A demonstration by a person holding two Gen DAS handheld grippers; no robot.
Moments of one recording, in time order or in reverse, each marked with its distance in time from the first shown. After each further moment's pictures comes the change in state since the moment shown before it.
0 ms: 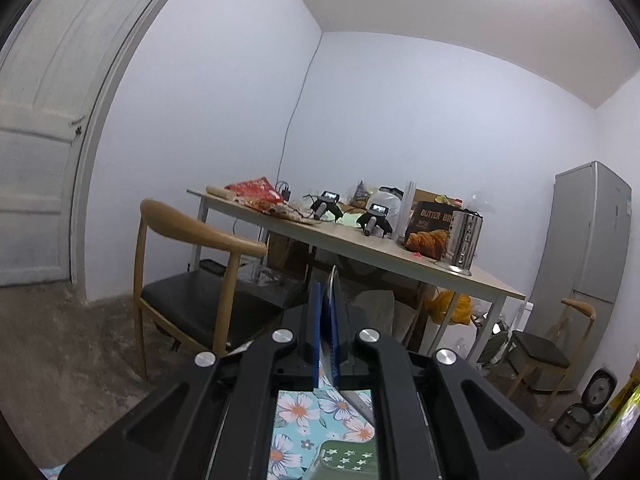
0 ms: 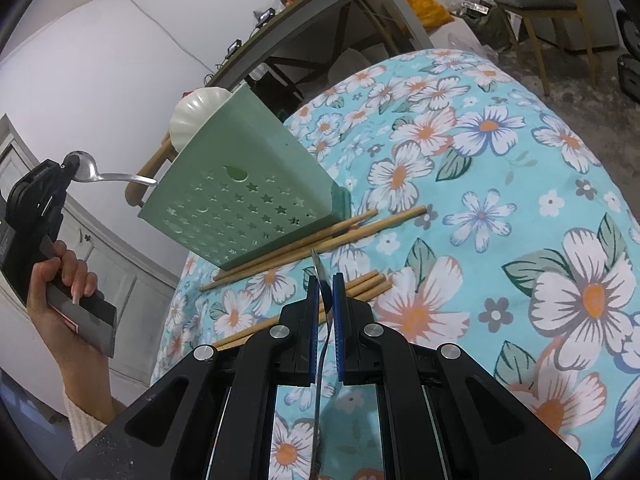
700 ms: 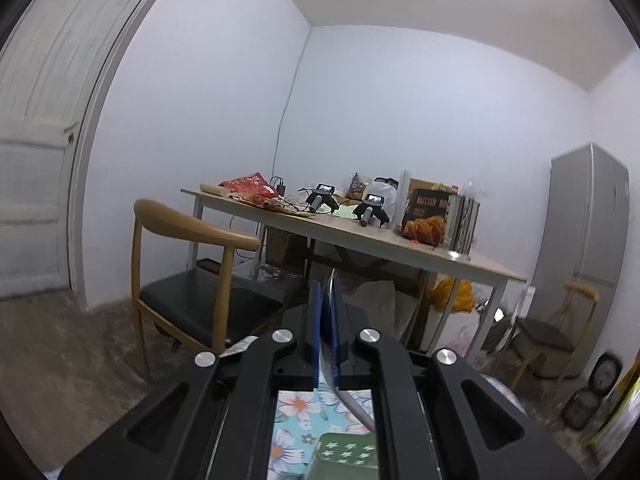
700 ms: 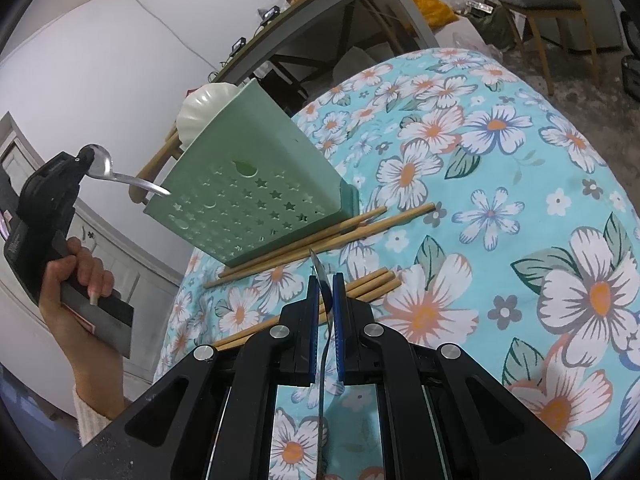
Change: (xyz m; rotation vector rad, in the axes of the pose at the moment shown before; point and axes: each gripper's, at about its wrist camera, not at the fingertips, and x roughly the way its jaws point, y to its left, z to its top) left arm 0.010 -0.003 -0.010 0.001 0.031 -0.018; right arm 0.004 0.005 0.000 -0.010 0.008 0.009
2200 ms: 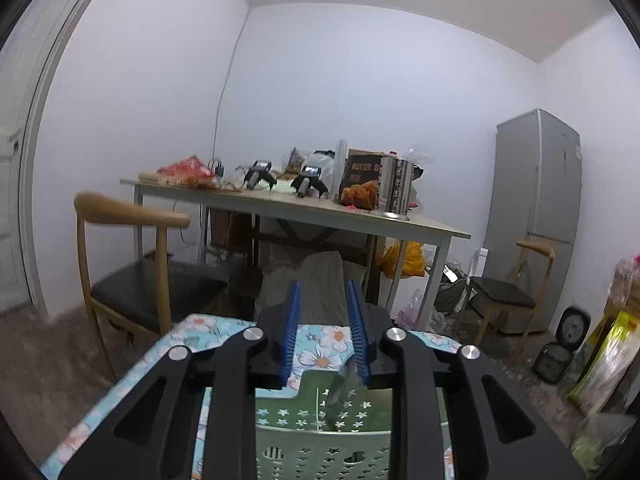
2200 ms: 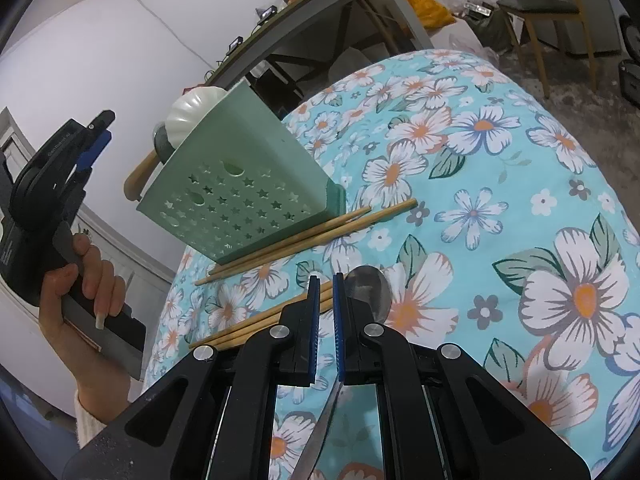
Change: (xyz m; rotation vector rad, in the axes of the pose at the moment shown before) left arm -0.007 -0.047 -0.032 0.156 0.074 -0.198; right arm -0.003 -0.007 0.000 -0.018 -0.003 -0.021
